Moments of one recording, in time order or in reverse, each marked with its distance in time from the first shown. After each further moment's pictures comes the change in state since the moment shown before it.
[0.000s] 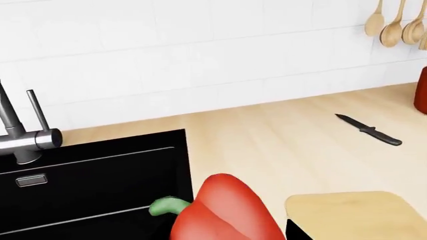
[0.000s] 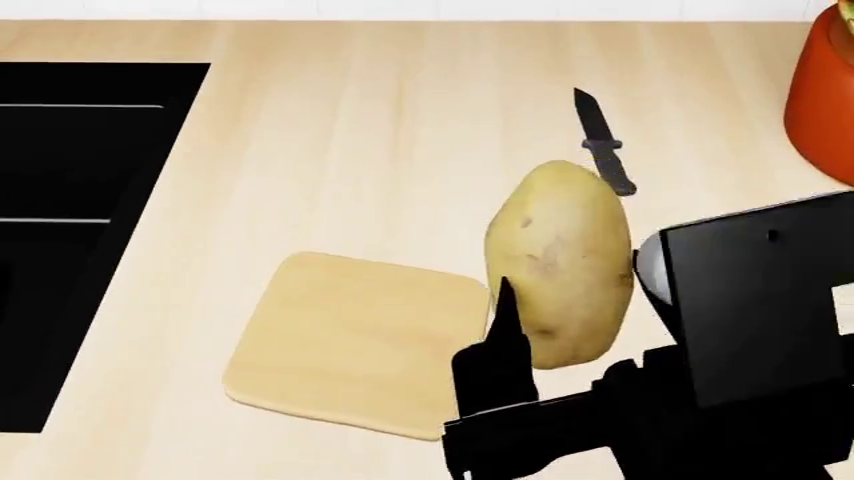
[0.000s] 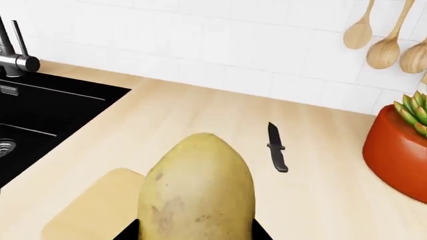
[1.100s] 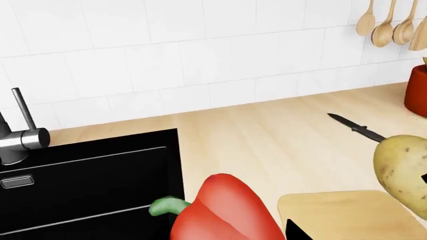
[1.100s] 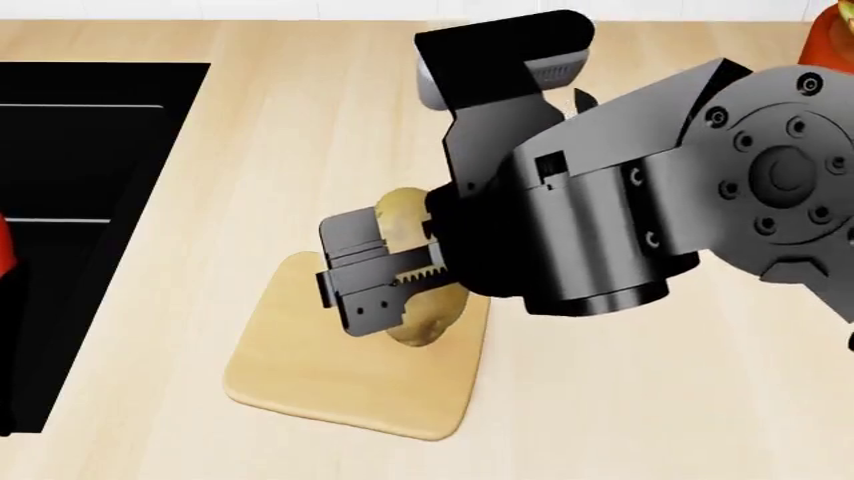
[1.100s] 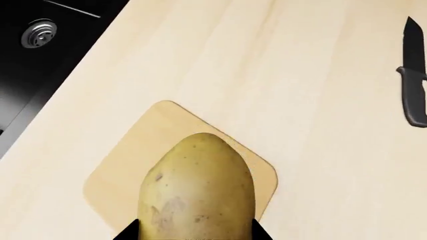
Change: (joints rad) left arm 0.017 -0.007 0.059 -0.011 0.054 0.064 0.041; right arm 0.364 -0.650 -0.229 1.061 0.361 0.581 -0.289
